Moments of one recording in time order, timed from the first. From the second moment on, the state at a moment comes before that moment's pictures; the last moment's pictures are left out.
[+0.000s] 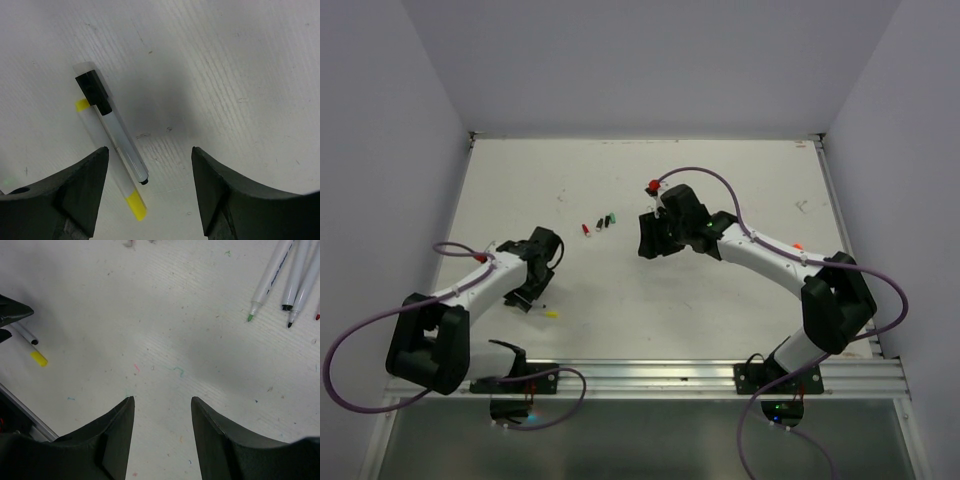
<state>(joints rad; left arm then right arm) -0.31 1.30 0.69 -0.87 -0.51 -1.41 0.71 1.58 1.14 -0.36 -0.13 0.38</state>
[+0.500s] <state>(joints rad) -0.31 1.33 0.65 -0.83 -0.50 -1.41 0.71 1.58 1.14 -0.36 -0.15 0.38</state>
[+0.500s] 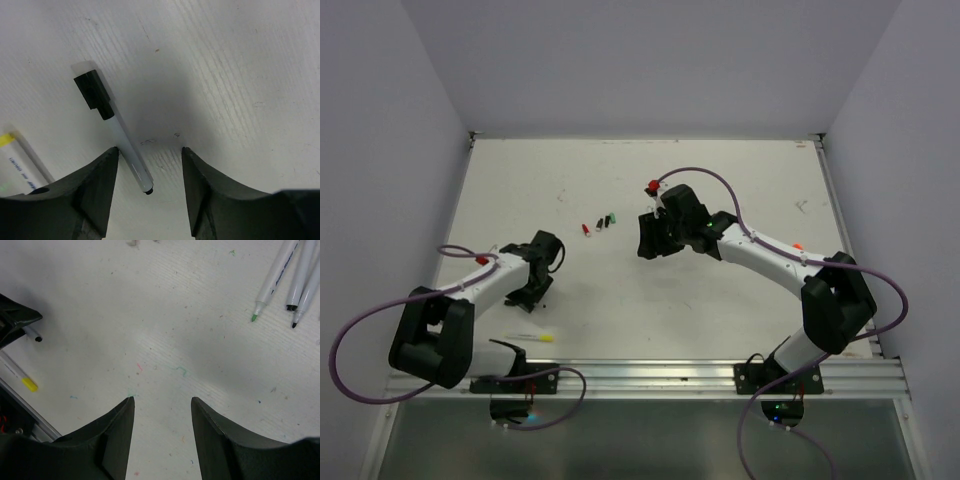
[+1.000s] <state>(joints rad) -0.30 1.38 0.67 -0.77 -0.52 -1.37 0.71 1.57 1.14 -0.36 -0.15 0.38</state>
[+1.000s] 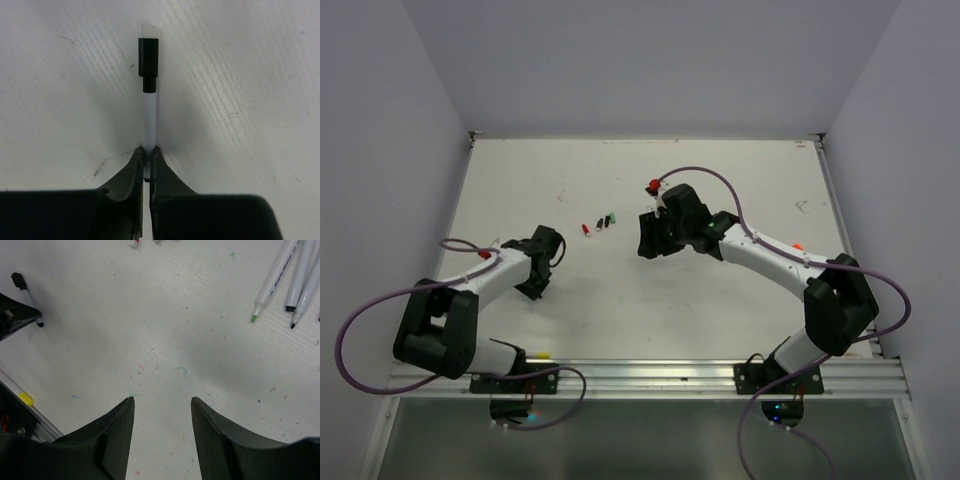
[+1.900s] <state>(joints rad) -0.33 1.07 0.50 0.15 0.27 -0.86 0.65 1.57 0.98 0.15 -0.57 0.71</state>
